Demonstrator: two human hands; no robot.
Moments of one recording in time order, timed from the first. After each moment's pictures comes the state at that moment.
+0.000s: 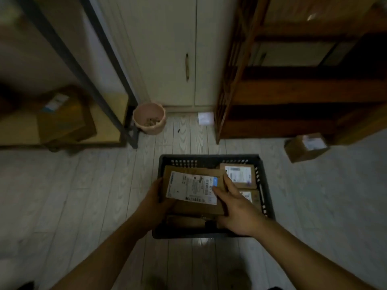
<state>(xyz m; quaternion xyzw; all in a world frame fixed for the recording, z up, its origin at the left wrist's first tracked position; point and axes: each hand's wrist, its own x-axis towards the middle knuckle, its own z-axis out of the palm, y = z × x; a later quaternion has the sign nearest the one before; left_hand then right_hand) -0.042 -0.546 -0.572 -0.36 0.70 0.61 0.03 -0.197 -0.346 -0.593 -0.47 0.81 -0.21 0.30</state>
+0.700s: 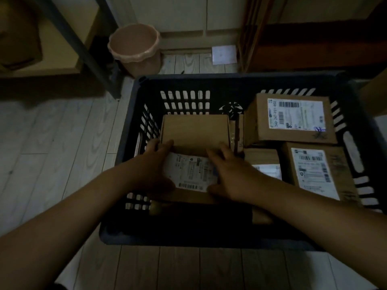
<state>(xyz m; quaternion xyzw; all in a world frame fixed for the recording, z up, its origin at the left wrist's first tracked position) -0.087 -0.600 -0.897 -0.25 0.89 0.25 0.30 -0.216 -0.410 -0.920 -0.48 0.80 -0.09 0.35</state>
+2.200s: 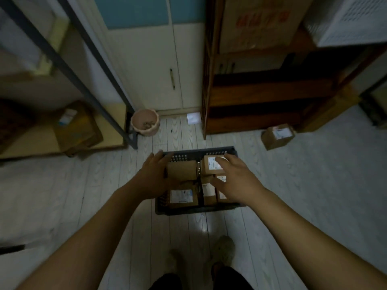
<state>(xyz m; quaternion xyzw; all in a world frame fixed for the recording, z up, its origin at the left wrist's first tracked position) -0.059 -0.506 -0.369 -0.23 0.92 0.27 0.17 -0.180 -0.289 -0.358 -0.34 0.88 -0.20 0.28</state>
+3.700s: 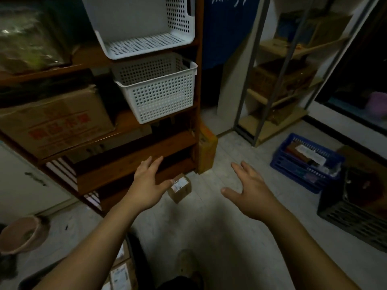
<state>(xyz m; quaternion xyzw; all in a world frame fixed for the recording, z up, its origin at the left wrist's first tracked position) -0.454 -0.107 -0.264 -0.09 0.94 0.34 0.04 -0.459 0.167 -0.249 -0.08 0.95 -0.27 0.11</state>
